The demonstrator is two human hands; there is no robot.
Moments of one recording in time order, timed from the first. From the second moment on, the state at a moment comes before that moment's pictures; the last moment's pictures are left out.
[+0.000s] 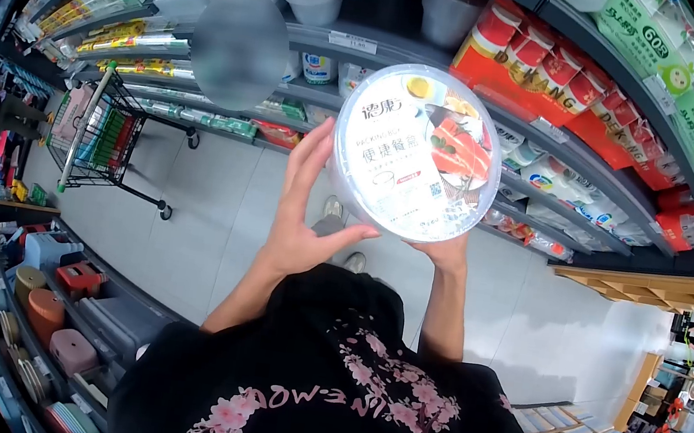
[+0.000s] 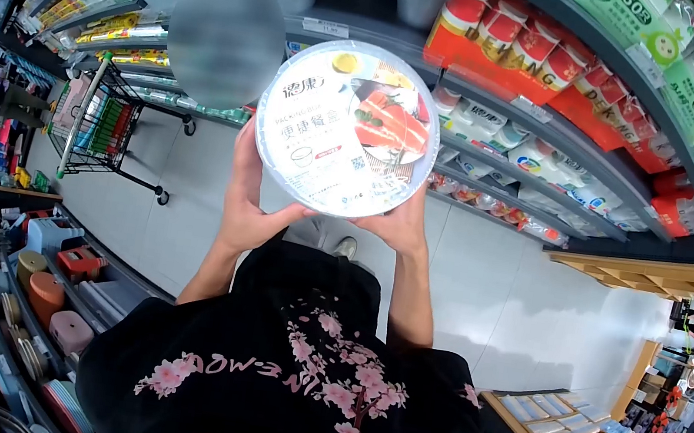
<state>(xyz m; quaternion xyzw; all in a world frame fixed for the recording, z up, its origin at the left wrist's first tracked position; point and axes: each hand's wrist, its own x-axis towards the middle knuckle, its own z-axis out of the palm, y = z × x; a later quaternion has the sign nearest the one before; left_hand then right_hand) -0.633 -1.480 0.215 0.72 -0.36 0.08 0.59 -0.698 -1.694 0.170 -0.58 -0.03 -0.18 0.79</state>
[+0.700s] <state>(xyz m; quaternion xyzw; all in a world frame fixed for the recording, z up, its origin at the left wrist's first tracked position) -0.677 -1.441 0.231 0.73 -0.27 0.06 0.63 -0.732 -1.647 0.197 -0.61 -0.03 -0.17 0.77</state>
